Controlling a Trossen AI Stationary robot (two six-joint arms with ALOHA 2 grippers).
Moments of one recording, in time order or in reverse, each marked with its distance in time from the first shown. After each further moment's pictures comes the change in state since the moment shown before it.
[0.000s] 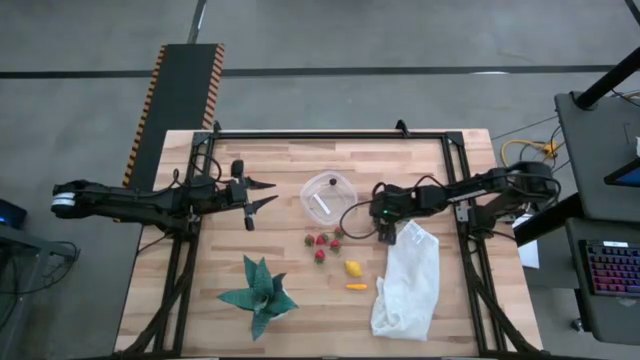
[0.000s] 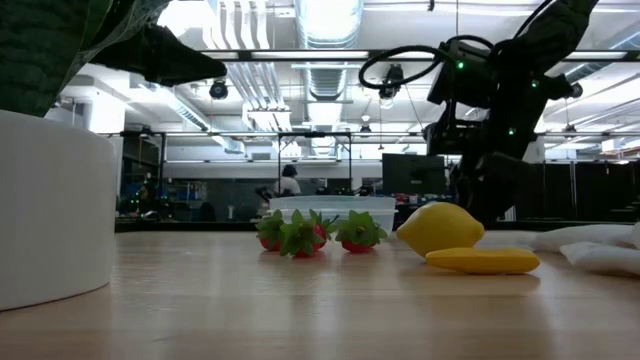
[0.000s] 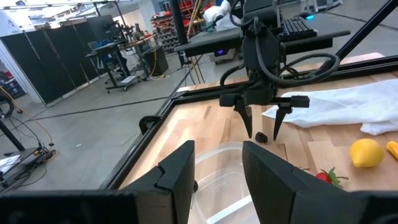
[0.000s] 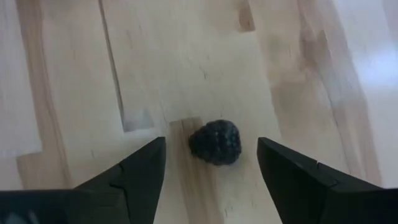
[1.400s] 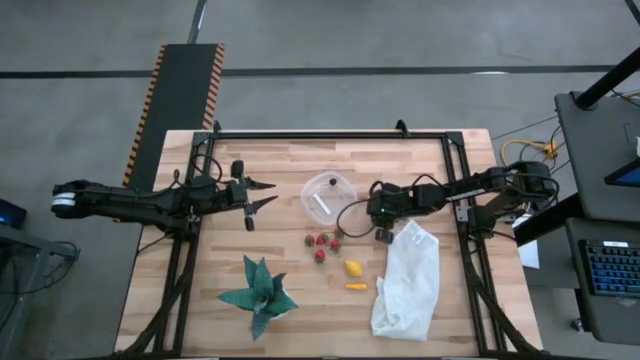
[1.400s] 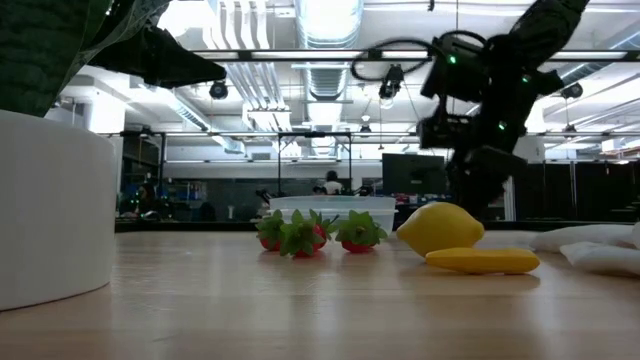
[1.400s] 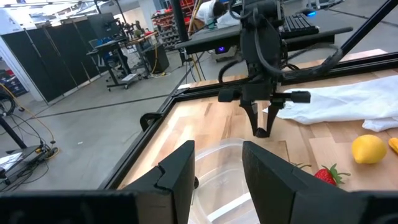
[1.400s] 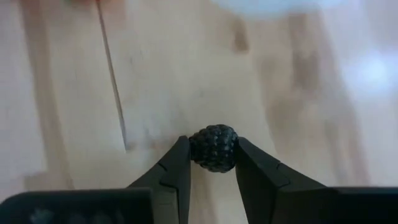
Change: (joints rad) left arm 0.000 0.000 -0.008 0.000 -0.007 0.000; right arm -0.002 0.005 0.058 -0.032 0.003 -0.007
